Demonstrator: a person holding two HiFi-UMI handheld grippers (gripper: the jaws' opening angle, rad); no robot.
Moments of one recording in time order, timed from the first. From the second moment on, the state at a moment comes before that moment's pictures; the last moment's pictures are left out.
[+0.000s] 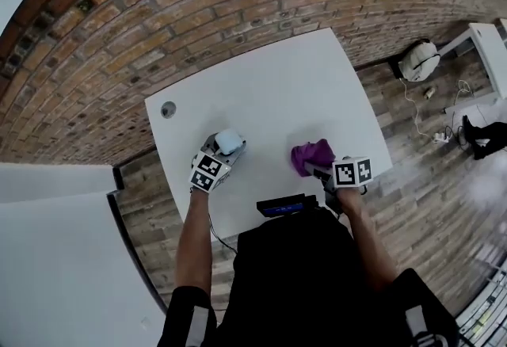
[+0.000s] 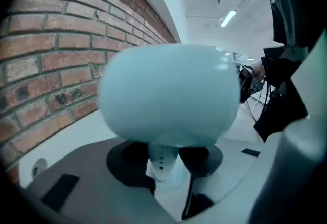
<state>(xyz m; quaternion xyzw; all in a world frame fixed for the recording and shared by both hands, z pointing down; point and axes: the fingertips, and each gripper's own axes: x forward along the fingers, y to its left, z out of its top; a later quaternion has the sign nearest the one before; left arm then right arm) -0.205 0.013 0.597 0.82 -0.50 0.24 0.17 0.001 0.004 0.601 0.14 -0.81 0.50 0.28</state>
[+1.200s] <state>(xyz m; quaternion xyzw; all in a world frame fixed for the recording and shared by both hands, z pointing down) -0.200 0.126 0.312 0.64 -0.36 -0.63 0.27 -0.117 0.098 0.267 -0.15 -0.97 0.20 -0.02</state>
